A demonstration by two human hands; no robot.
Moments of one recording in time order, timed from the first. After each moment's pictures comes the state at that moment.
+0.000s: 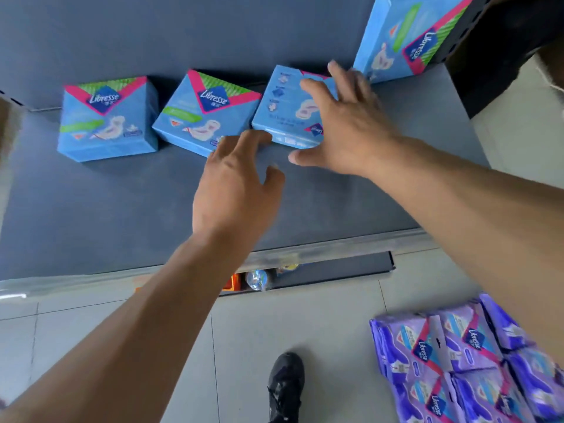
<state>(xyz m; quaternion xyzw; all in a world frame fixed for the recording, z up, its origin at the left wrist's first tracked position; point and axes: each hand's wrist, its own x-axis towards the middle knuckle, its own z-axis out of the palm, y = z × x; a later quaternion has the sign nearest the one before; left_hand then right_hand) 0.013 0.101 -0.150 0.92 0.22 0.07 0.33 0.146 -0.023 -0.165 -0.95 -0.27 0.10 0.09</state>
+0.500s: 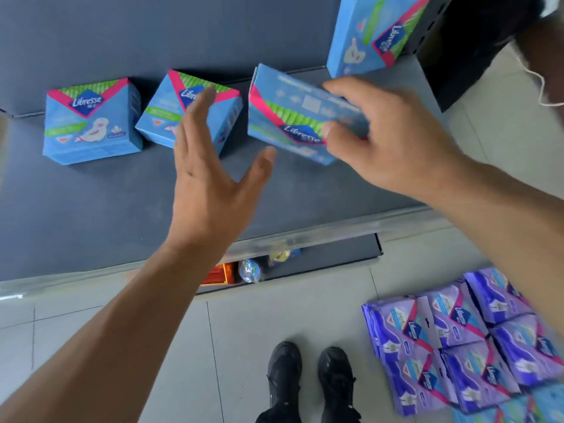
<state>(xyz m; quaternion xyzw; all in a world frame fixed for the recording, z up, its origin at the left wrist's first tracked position) -0.005 0.095 -0.138 0.87 0.14 0.16 0.44 0.094 -0.088 -0.106 -0.91 -0.29 0.00 0.30</state>
